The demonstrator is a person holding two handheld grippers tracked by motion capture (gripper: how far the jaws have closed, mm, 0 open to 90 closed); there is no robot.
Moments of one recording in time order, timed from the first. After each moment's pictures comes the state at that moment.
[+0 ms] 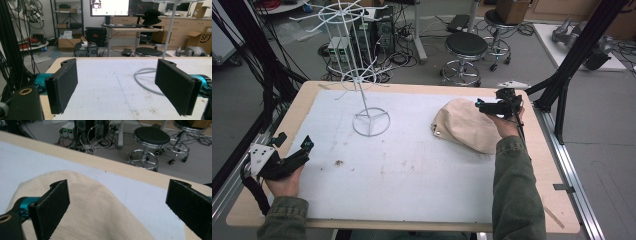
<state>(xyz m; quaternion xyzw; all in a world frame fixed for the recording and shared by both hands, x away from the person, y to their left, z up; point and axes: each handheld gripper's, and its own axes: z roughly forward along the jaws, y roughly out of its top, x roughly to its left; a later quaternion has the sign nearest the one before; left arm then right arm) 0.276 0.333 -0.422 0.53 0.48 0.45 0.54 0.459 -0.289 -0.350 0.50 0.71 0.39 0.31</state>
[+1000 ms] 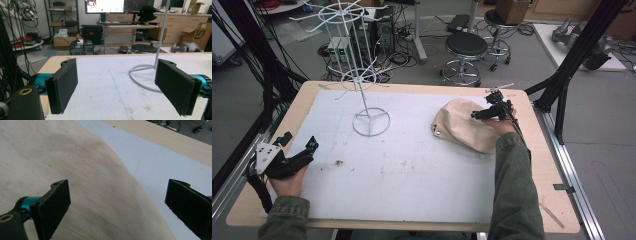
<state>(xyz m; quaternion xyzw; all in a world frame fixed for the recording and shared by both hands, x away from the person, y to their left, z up) 0.280 0.326 -0.424 0.55 0.47 0.44 0.54 0.501 -0.290 -0.394 0.49 0.80 0.28 0.21</state>
